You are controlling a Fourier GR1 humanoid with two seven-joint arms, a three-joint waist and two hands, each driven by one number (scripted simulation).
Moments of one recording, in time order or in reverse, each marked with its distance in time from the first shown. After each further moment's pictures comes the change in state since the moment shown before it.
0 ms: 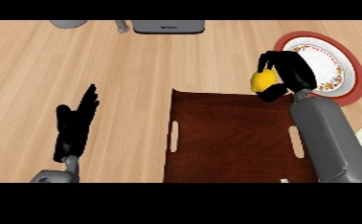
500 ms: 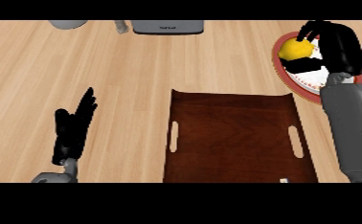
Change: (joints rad) left arm 0.017 -0.004 0.023 0.035 -0.001 -0.017 -0.044; right arm -0.054 -0.063 -0.168 -0.113 -0.029 -0.146 0.142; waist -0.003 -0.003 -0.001
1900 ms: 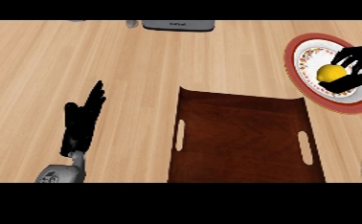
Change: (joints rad) left arm -0.052 -0.038 -0.003 0.001 -0.039 -0.035 0.015; right arm -0.242 -0.292 -0.154 0.934 0.010 0.030 -0.248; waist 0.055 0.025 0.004
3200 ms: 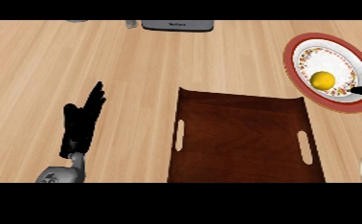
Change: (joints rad) left arm 0.012 -0.008 0.004 -0.017 -0.008 -0.008 0.006; right arm 0.073 -0.120 -0.376 0.064 -0.422 0.442 -0.472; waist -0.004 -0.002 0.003
